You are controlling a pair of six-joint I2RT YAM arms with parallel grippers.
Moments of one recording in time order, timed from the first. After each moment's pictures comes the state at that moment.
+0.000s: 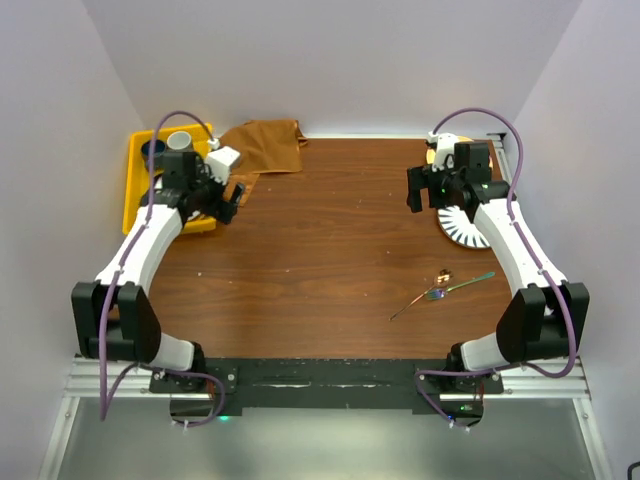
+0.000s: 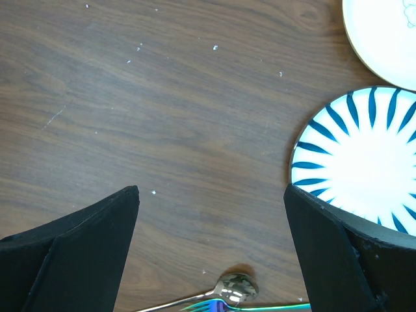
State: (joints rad) left arm -0.02 1.41 1.14 -0.48 0.23 0.40; right arm 0.10 1.45 1.26 -0.55 -0.15 -0.10
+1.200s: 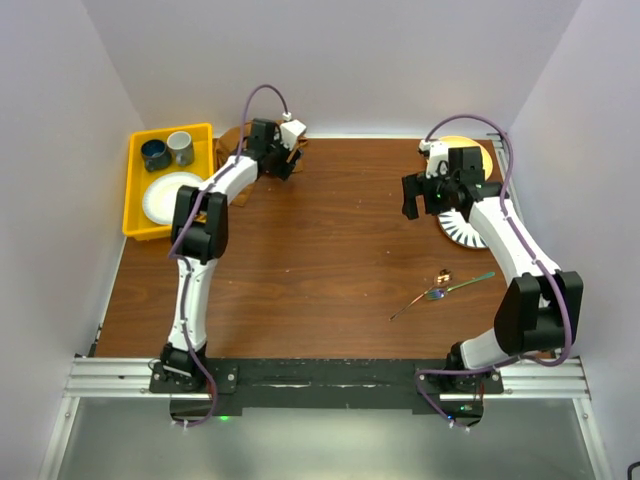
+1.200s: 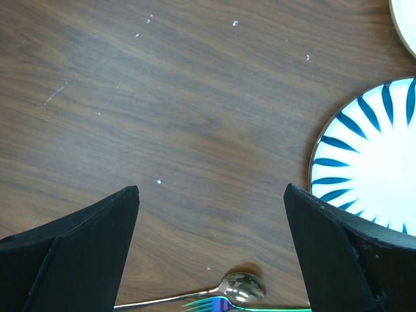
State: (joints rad) left arm -0.26 2.40 1.98 -0.25 0.11 0.38; right arm 0.10 1.49 1.23 -0.56 -0.20 -0.13
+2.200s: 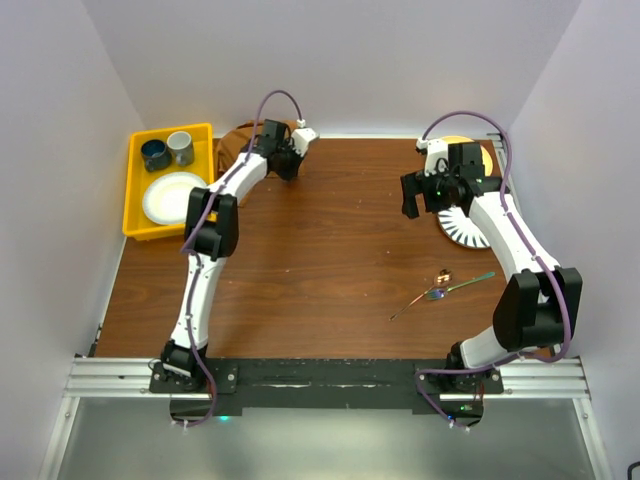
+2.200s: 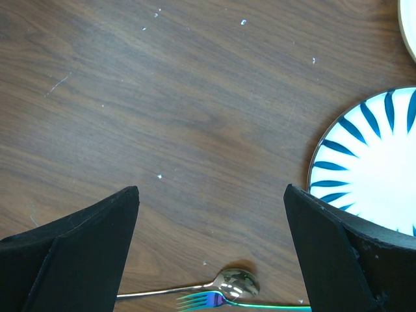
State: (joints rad) left arm -0.29 2.56 2.22 -0.48 0.28 0.40; right arm 0.10 1.52 1.28 -0.62 -0.22 -0.18
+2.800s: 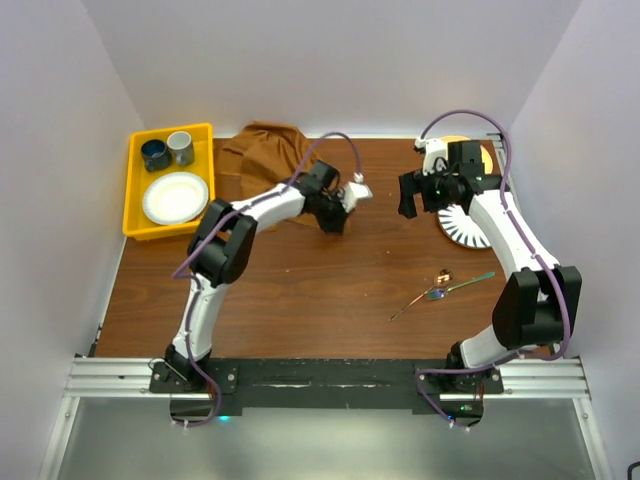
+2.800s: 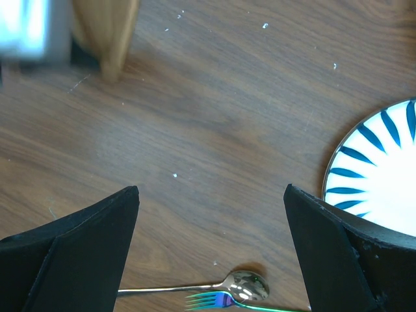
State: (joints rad) left arm -0.54 2.27 1.75 -0.46 0.43 0.45; right arm 0.10 1.52 1.30 -0.64 -0.28 -0.18
